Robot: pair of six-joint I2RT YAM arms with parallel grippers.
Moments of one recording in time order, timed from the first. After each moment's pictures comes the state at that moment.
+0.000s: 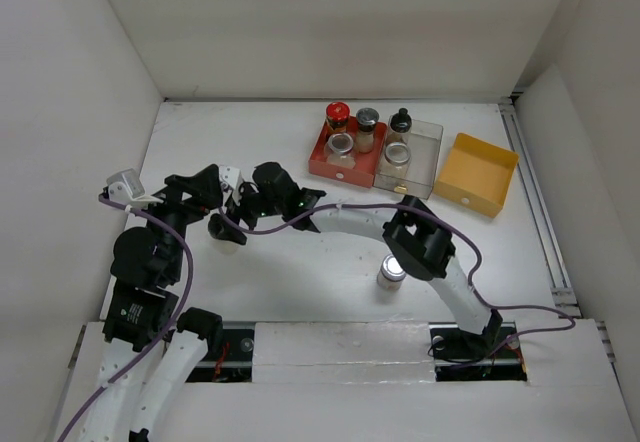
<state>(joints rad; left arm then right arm) -0.30 0.41 0.81 -0.30 -0.31 -0.57 1.02 2.27 1.76 0.18 -0.45 -0.09</state>
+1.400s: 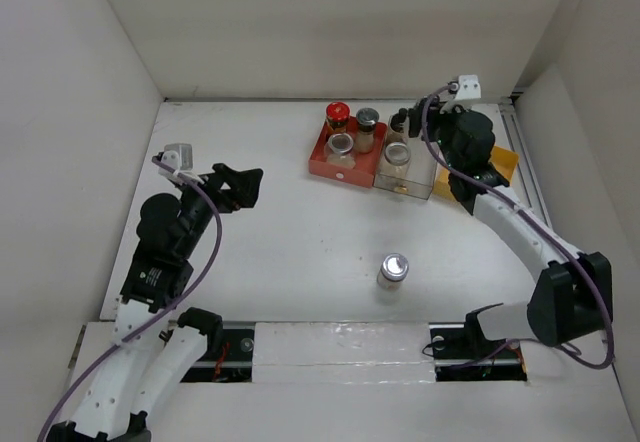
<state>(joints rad) -0.30 0.57 0.80 -0.23 0.03 -0.51 0.33 1.34 1.05 0.36 0.05 0.09</state>
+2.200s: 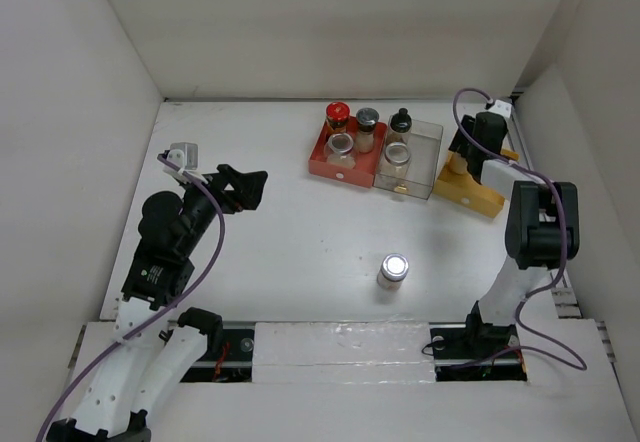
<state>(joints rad) -0.30 0.61 0.80 -0.23 0.10 -0.49 -0.06 1.80 1.12 0.20 0.26 0.23</state>
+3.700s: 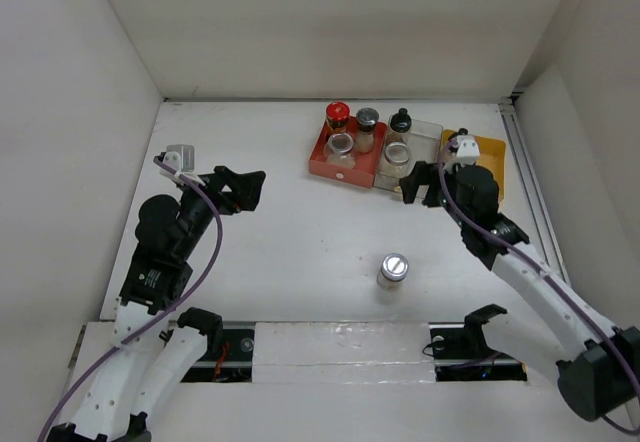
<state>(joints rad) -0.31 0.59 0.80 -0.23 0.09 -0.49 0.36 1.01 0.74 0.01 0.11 0.28</state>
